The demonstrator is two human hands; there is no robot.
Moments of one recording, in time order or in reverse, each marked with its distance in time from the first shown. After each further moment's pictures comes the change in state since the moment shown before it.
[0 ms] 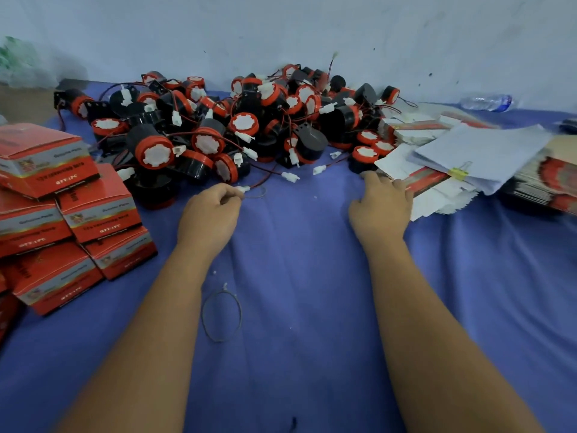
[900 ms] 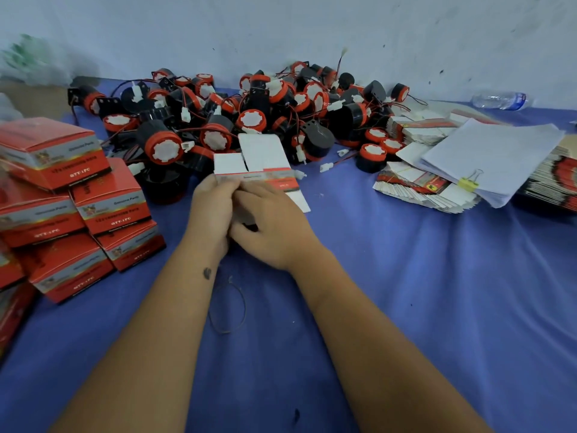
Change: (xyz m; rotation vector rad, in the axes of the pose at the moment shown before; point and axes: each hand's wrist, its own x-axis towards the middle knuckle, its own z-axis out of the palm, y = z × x) left_hand -0.006 0.020 0.004 -0.710 0.071 -0.111; right_hand -0.067 -0.115 -0.020 0.671 -0.226 -0.794
